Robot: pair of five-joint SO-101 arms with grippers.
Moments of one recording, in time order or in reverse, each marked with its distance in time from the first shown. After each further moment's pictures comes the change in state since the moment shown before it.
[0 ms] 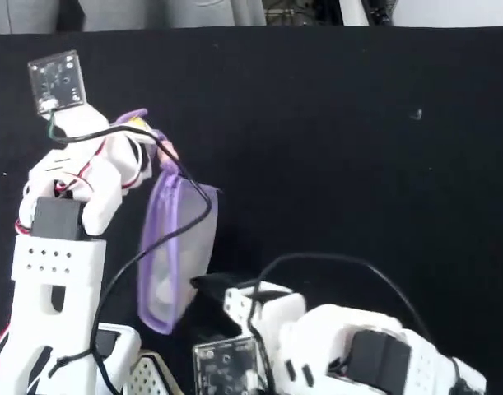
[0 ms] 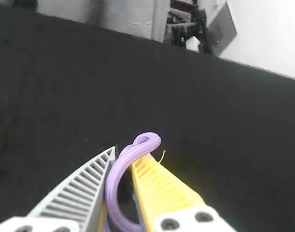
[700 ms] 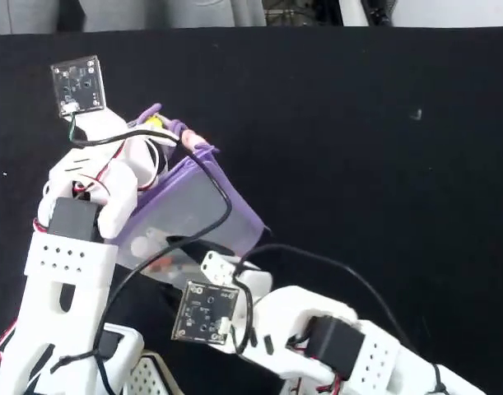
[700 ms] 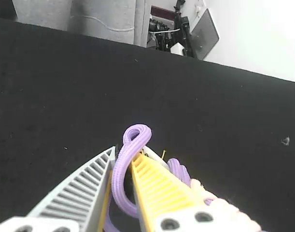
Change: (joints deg) left arm 5.8 0.0 3.3 -4.4 0.3; right arm 9.6 0.0 16.4 -28.6 -8.3
